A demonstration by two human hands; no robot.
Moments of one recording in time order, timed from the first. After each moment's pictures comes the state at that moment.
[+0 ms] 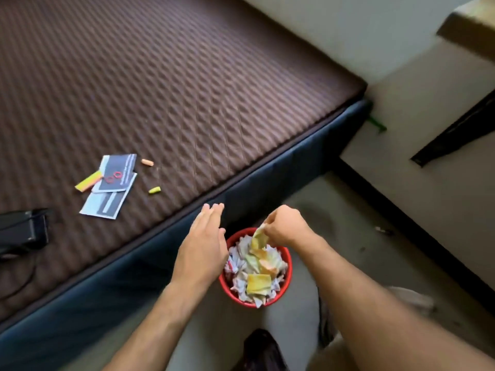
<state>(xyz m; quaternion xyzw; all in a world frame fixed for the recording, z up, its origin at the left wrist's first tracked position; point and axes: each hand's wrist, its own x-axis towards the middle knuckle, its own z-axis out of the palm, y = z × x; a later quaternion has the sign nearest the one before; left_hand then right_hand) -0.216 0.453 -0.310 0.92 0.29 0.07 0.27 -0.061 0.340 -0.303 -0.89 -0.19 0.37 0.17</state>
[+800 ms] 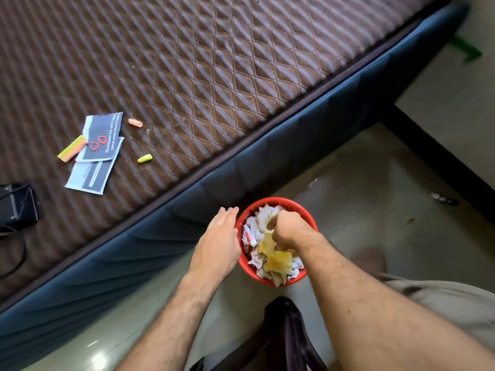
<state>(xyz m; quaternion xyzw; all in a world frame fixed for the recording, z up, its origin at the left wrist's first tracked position) -0.212 0.443 -0.393 0.89 0.36 -0.12 0.26 -0.069 0.349 -0.437 -0.83 -0.20 0.51 0.13</state>
